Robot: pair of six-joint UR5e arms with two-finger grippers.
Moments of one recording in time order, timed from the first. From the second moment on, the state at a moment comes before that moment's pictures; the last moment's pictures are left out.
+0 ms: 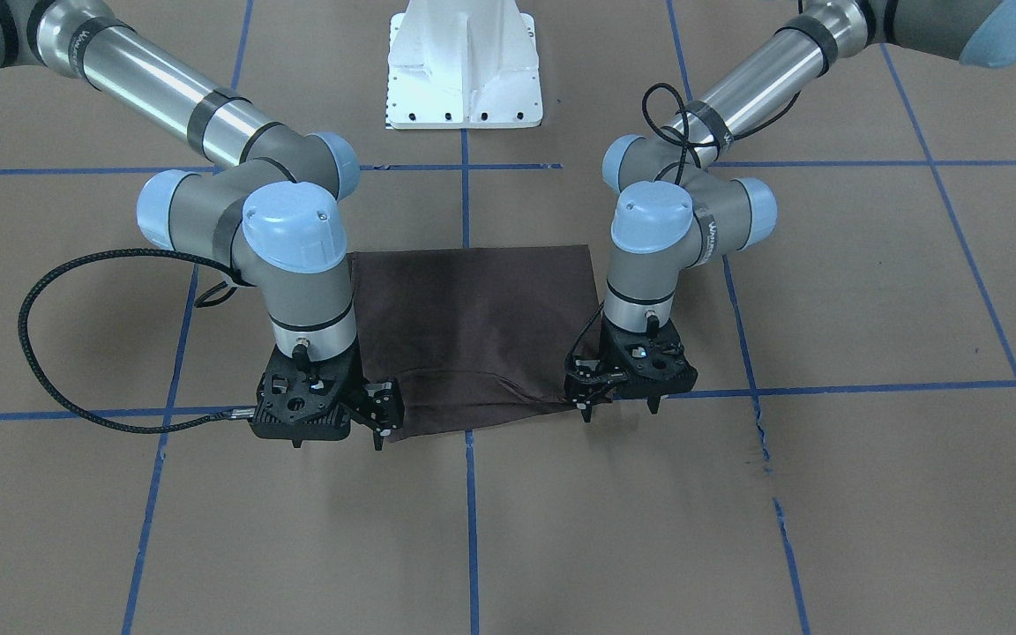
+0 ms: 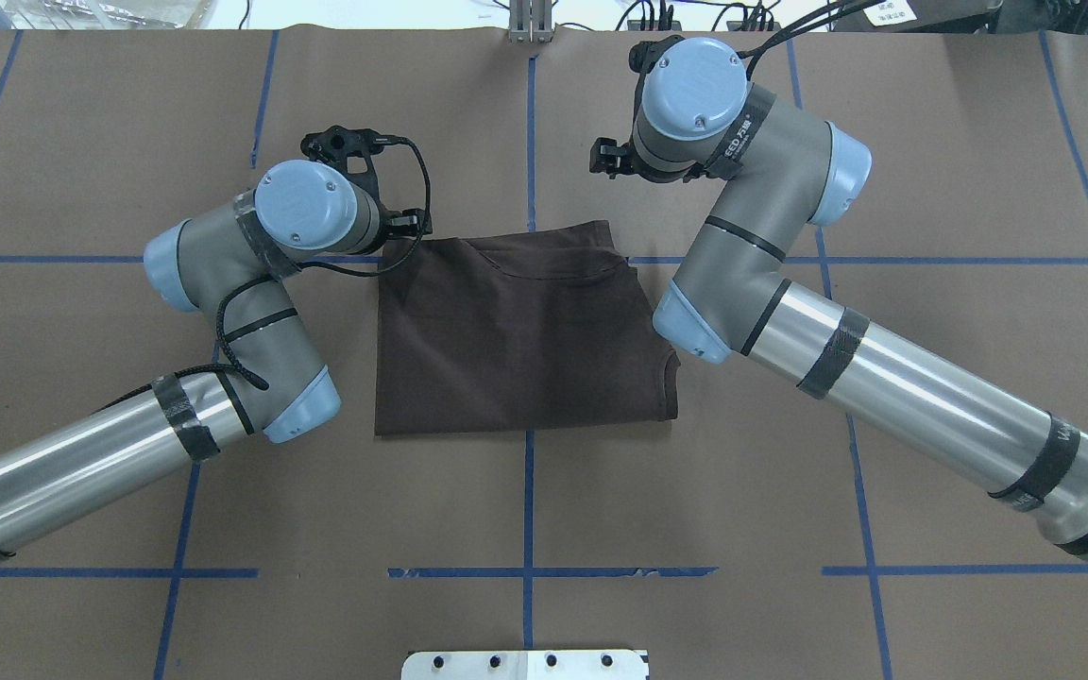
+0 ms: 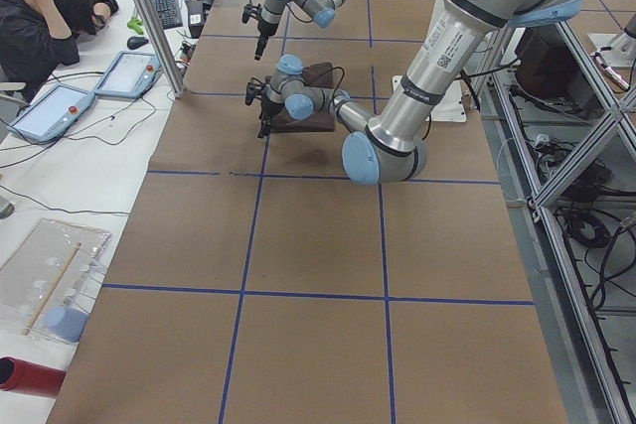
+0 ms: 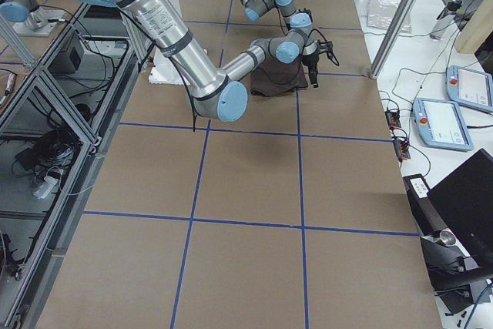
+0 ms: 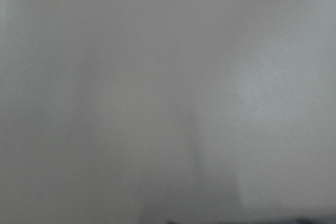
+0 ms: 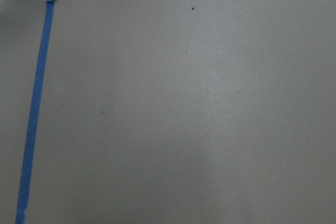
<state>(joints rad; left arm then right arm) -0.67 -2.26 -1.26 -2.06 -1.60 -1.20 0.74 -0.77 1.30 -1.30 1.69 1.12</state>
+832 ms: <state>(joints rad) -0.70 -2.23 -1.36 -2.09 -1.69 -1.14 0.74 -0.78 1.31 -1.30 1.71 1.12</state>
